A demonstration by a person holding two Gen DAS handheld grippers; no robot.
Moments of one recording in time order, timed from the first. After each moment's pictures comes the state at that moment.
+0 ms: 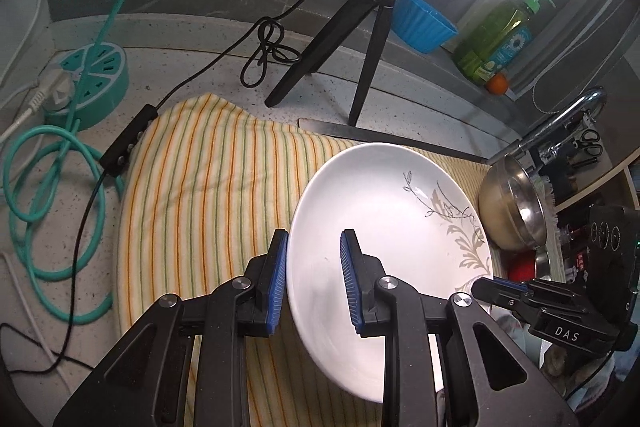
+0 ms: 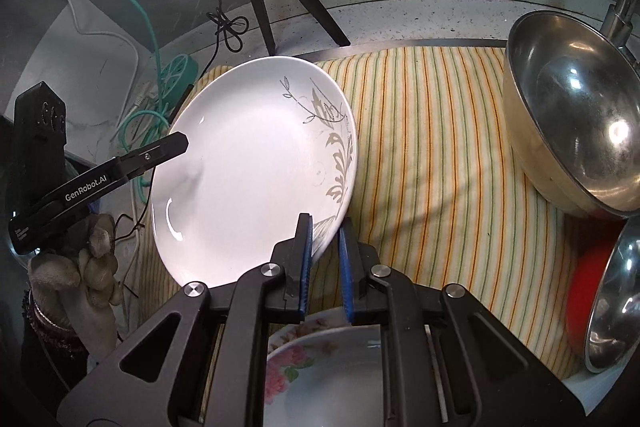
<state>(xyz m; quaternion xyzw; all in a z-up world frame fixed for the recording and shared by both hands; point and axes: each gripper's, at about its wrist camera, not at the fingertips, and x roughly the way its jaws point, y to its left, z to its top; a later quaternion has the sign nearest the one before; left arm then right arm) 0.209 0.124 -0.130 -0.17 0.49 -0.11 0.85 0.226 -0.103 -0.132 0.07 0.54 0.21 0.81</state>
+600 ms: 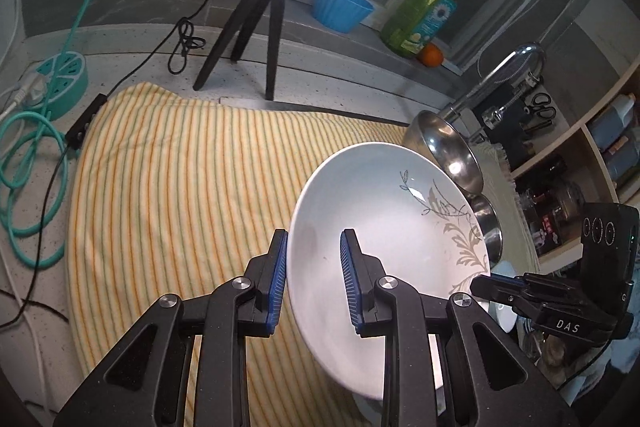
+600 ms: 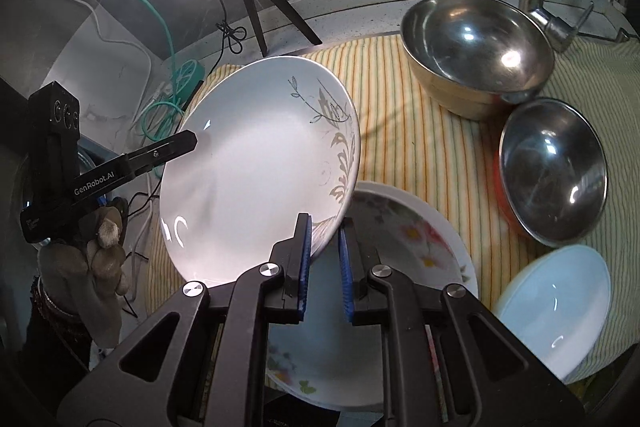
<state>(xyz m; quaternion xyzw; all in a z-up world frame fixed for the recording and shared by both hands) 0.156 0.062 -0.103 -0.16 0.48 -0.18 0.84 0.143 -0.169 -0.105 0.09 0.53 0.19 0.82</state>
